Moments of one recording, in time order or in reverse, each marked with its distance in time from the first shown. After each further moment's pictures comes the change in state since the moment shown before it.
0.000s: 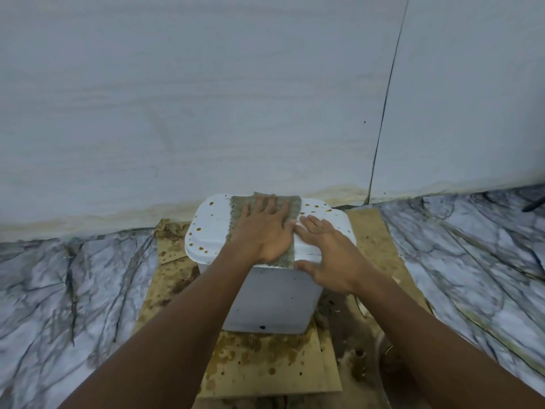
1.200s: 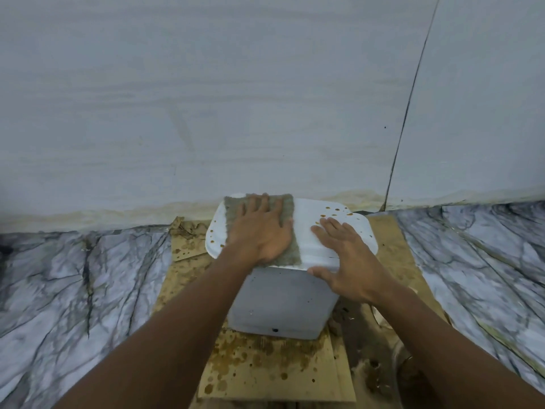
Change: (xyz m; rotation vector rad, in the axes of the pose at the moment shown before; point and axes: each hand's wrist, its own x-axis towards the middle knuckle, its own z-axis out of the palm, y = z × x) left_hand -0.009 -0.035 -0.002 -0.005 0.090 -0.126; right_hand 0.003 0.000 0.012 -0.031 0.066 -0.031
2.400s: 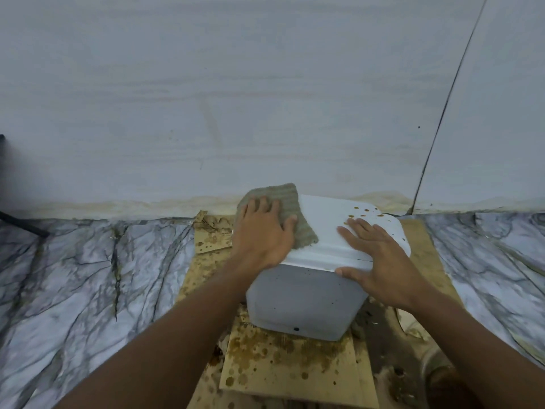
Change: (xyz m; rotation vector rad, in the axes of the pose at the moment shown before) left_hand -0.026 -0.043 0.004 -0.030 0.188 -0.099; right_hand 0.004 0.000 0.007 0.067 0.039 -0.003
